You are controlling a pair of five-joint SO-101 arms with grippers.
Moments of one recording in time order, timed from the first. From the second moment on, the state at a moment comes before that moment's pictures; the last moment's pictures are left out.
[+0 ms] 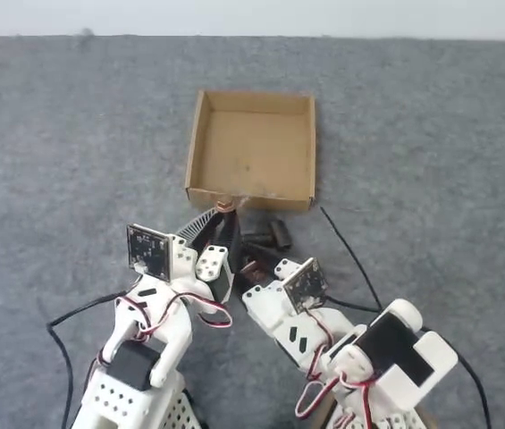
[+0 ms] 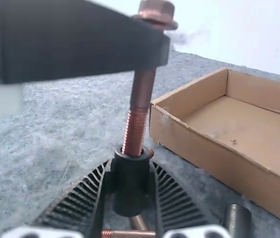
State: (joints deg) left arm 19.3 -102.7 97.3 33.5 18.4; right arm -45.6 2.4 94.9 -78.2 -2.6
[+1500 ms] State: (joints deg) left arm 21.3 -102.8 97.2 43.0 18.6; right arm -43.6 2.4 95.1 -83.3 -2.5
